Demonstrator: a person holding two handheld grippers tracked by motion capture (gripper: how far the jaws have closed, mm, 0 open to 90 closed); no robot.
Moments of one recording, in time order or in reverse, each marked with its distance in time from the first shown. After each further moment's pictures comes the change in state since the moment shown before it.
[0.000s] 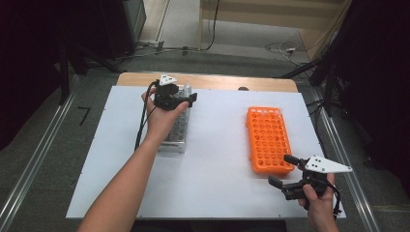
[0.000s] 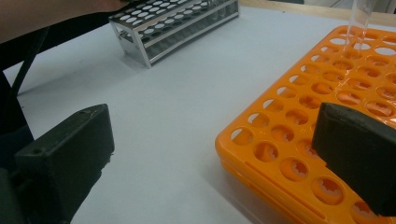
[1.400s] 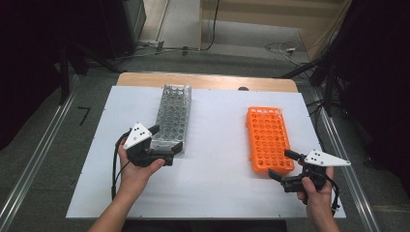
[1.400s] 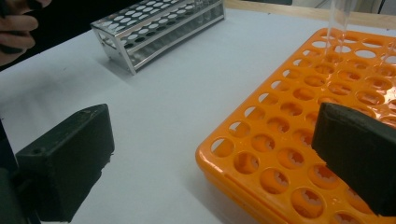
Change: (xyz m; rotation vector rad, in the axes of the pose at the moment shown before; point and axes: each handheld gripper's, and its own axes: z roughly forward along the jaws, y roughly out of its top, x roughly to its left) left arm -0.039 -0.094 -0.133 -0.130 -0.116 0.056; right arm -0.012 0.007 0.007 -0.006 -0.036 0.027
